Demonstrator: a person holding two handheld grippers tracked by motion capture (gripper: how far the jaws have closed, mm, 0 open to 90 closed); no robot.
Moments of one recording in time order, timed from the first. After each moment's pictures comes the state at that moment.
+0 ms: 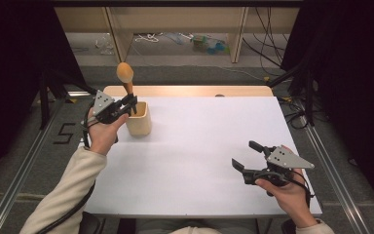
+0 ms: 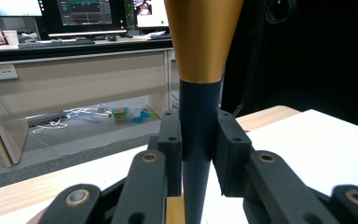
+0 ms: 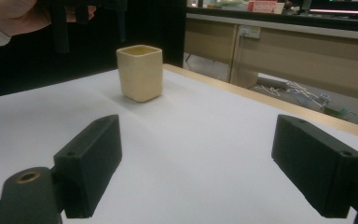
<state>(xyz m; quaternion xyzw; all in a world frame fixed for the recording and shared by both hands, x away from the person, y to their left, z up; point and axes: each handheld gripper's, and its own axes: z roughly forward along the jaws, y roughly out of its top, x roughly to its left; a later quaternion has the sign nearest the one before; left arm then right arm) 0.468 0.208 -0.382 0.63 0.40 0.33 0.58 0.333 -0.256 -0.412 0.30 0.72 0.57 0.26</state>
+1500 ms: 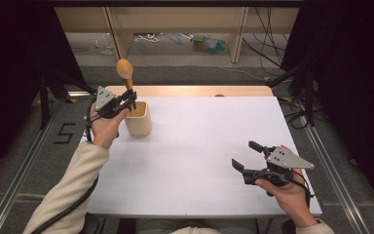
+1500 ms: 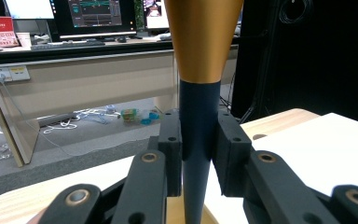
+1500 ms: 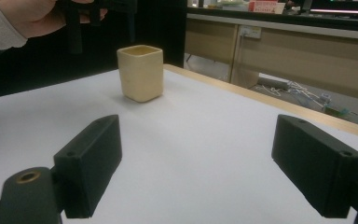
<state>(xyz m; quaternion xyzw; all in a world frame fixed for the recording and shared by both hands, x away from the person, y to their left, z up) 0.490 0.210 -0.388 0.62 0.40 0.34 0.58 0.332 -0.255 -0.413 0.30 0.72 0.57 0.24</state>
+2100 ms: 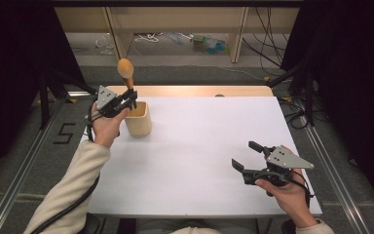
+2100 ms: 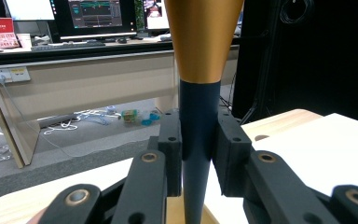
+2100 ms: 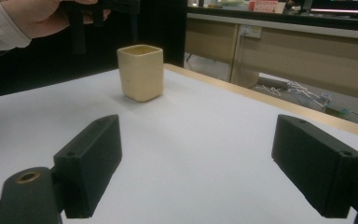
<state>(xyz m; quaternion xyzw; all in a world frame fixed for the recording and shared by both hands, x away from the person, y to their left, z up) 0.495 0.209 -0.391 0.62 0.40 0.34 0.58 0.334 -0.255 -0.413 0.29 0.72 0.57 0.26</state>
